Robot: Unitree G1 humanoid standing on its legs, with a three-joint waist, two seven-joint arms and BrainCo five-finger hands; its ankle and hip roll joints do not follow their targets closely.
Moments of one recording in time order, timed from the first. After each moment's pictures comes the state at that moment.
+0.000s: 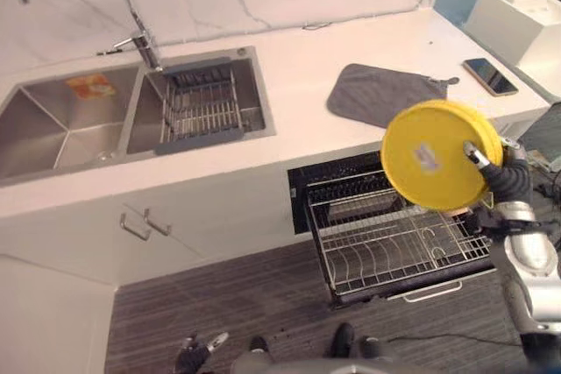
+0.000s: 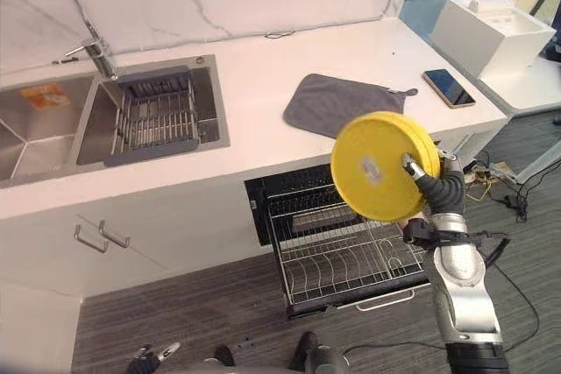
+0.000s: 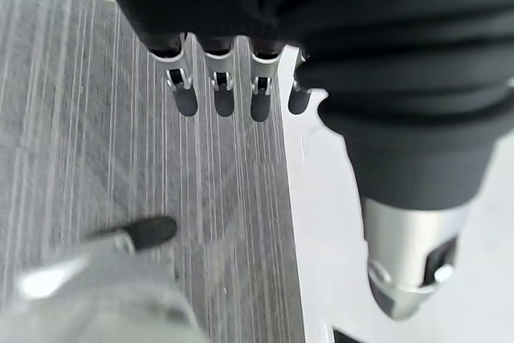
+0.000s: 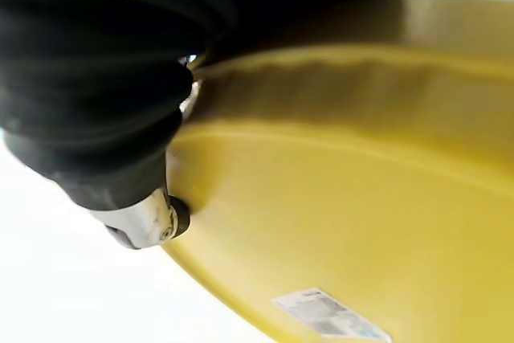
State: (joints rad) left arm 0.22 0.25 0.00 1.00 -0.25 -0.13 0.16; right arm 0.02 -0.57 -0.17 -0.14 0.23 -0.12 -0.13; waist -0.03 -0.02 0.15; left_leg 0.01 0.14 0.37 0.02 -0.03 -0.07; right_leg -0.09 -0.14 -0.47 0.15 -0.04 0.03
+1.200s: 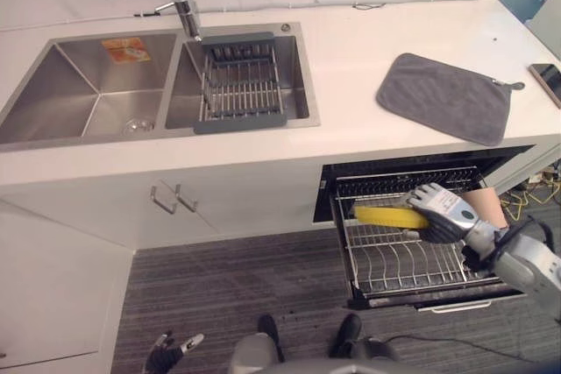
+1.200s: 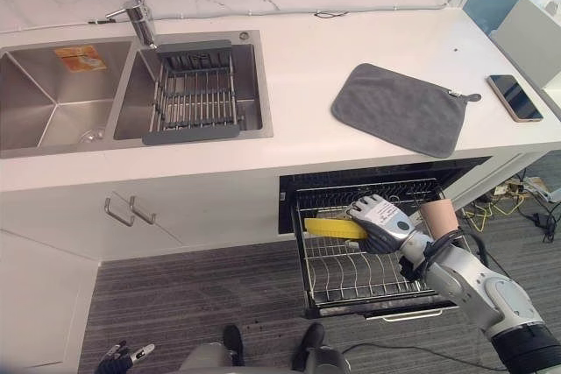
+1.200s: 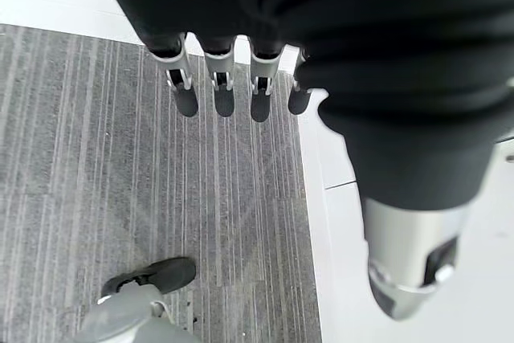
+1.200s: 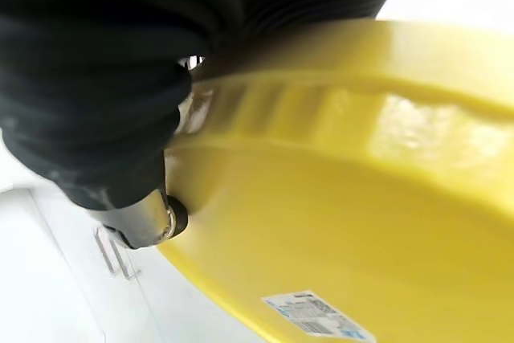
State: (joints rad) left arm 0.23 0.34 0.05 1.02 -0.21 -0.18 0.04; right arm -0.05 -0.95 0.23 0.06 -0.73 -0.59 -0.16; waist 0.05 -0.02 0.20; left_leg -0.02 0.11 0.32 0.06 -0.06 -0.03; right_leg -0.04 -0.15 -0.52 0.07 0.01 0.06
